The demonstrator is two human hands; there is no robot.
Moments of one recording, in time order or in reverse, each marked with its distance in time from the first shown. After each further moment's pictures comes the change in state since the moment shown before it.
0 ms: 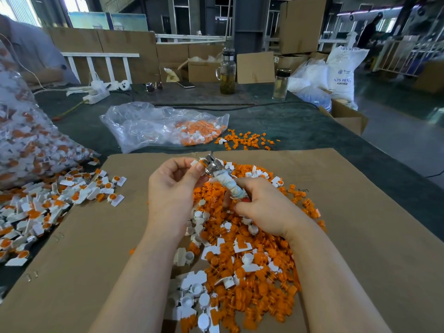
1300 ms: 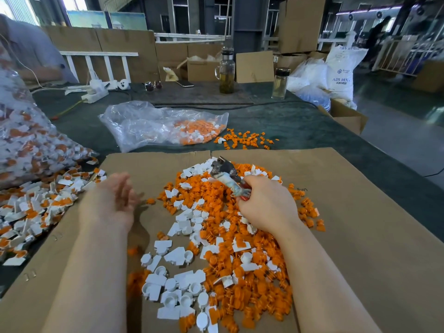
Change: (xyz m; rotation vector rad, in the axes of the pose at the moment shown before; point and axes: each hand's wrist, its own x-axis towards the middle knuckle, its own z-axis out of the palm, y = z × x) left_hand 0.037 0.002 -0.071 -0.449 0.529 -0.510; right_hand 0.014 0.023 0.016 -0.484 0.313 0.194
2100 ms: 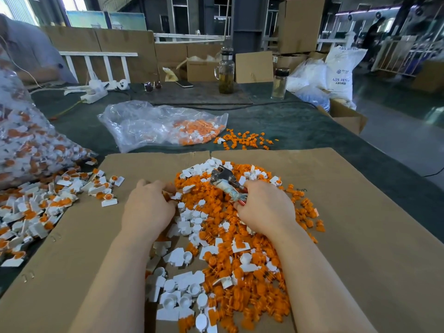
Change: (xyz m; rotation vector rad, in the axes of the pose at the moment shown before) left_hand 0.002 -0.041 0.009 1.706 -0.268 0.688; right_hand 0.002 -0.002 0.007 -0.138 -0.047 0.064
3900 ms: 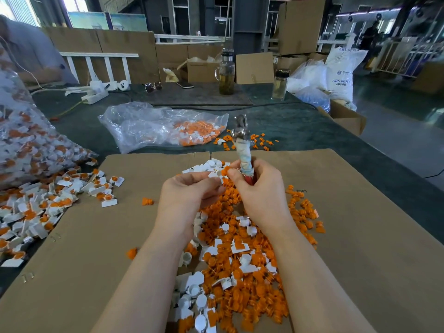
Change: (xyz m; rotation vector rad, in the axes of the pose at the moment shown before) left_hand -0.033 0.058 -0.001 -1.324 -0.180 -0.146; right_hand -0.009 -0.018 -0.018 0.946 0.292 -0.076
